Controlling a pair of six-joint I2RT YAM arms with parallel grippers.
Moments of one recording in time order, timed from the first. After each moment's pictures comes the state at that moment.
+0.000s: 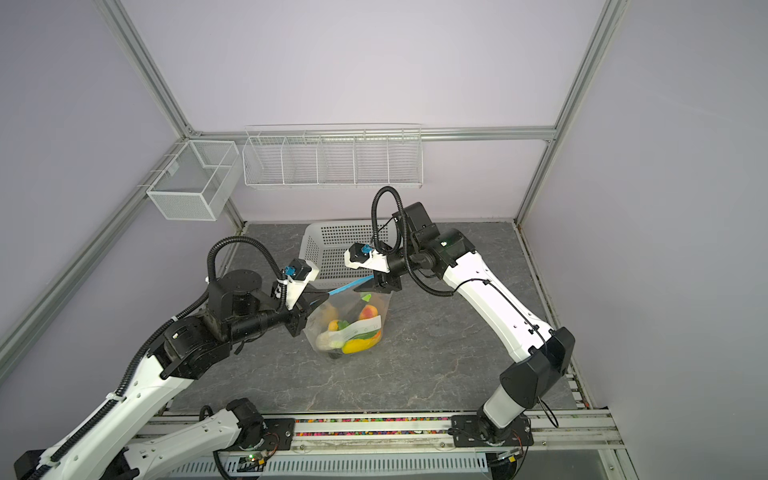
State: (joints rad) left arm -0.78 0.89 1.15 -0.68 0.12 0.09; right arm 0.66 1.62 1.77 -0.98 -0.76 -0.91
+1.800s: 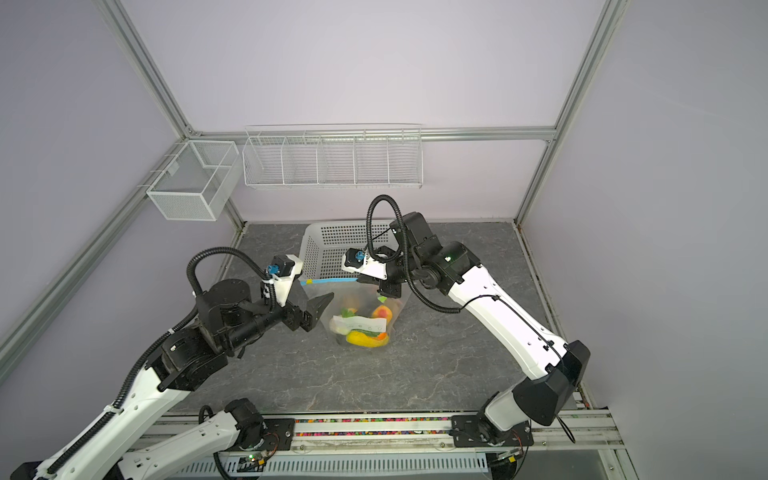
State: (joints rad) left arm -0.78 0.80 1.04 -0.50 -0.07 0.00; right arm 0.73 1.50 1.67 -0.89 -0.46 -0.72
